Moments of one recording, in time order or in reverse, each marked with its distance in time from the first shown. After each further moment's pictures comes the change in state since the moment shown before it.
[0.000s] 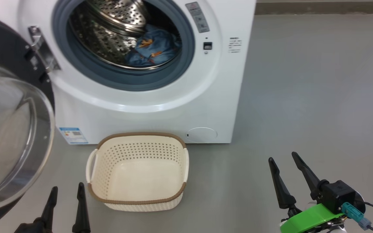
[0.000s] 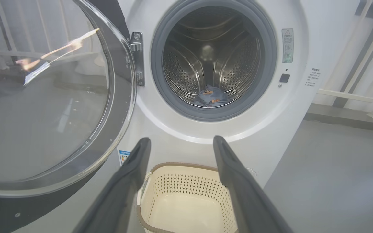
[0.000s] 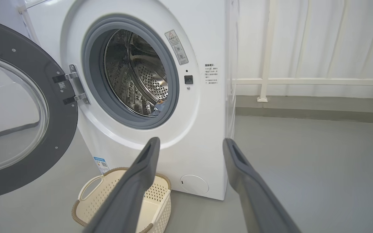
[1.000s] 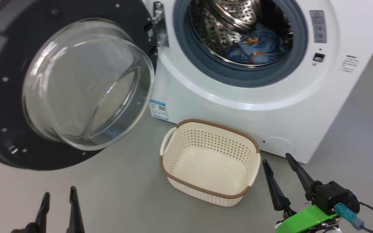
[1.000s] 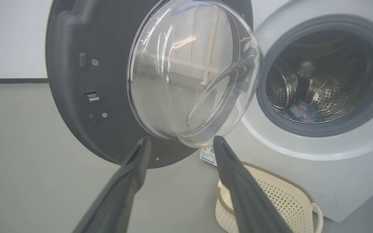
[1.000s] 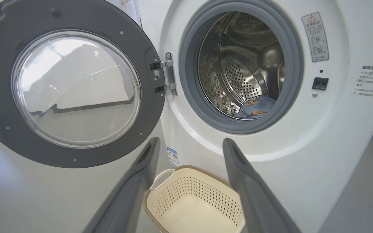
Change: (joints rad) left arm 0.014 0.000 0.005 -0.010 -0.034 0.047 0.000; right arm -0.001 0.000 0.027 0.002 -0.014 0.000 0.000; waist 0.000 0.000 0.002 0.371
